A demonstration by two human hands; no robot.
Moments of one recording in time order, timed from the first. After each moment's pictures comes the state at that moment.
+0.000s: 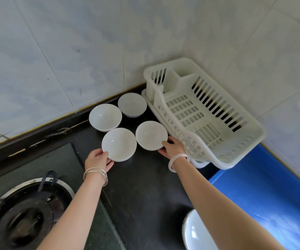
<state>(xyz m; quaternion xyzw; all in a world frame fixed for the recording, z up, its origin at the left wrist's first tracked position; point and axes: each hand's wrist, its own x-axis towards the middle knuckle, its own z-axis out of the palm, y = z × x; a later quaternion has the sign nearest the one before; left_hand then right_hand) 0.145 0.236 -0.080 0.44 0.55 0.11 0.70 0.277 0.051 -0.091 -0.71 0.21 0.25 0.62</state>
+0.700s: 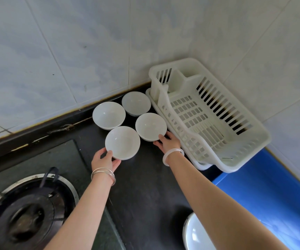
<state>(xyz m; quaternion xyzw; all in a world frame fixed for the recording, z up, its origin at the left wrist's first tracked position) 0.147 0.220 -0.072 0.37 0.57 0.13 0.72 0.282 0.082 -0.088 -0.62 0.23 0.24 0.71</state>
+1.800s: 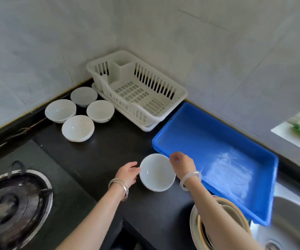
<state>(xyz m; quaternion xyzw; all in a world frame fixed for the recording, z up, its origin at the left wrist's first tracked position) 0.052 0.027 -0.048 0.65 0.30 -0.22 0.66 0.094 -0.158 -0.017 -0.91 0.17 0.18 0.33</state>
